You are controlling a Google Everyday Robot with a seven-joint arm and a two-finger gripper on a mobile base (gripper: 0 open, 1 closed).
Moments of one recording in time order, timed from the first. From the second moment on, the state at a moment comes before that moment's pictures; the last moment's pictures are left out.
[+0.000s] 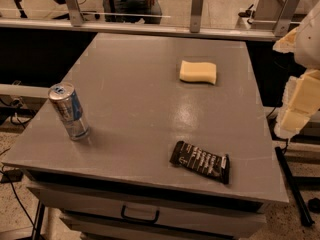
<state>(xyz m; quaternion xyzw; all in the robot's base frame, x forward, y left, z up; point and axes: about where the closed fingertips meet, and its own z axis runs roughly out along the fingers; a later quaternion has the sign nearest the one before) 0.438 -0.217 0.976 -0.60 0.78 -0.03 0.16</state>
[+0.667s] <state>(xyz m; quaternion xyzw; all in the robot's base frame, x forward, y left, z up) 0.432 -0.208 0.965 -0.60 0.78 -0.02 0.17</state>
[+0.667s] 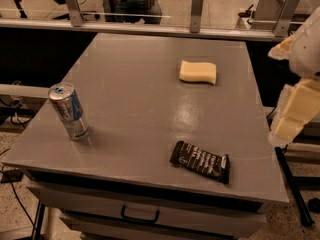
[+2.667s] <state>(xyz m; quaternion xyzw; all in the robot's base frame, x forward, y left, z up) 0.377 -0.118 0.829 -0.61 0.76 0.11 0.17</state>
